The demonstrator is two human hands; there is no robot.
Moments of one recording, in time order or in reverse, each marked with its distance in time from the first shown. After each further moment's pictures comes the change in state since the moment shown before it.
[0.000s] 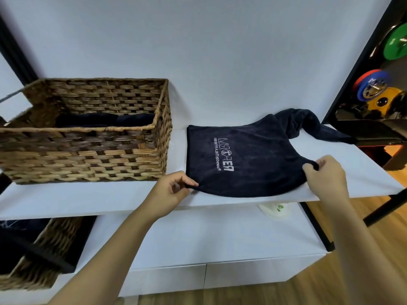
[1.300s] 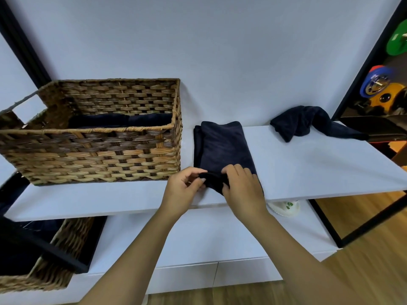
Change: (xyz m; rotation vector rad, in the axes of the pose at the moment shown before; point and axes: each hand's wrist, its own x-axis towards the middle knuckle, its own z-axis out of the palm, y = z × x) left_hand -0.001 -0.004 0.002 -0.183 0.212 -0.054; right_hand -0.125 -0.084 0.142 -0.291 -0.114 -0.747
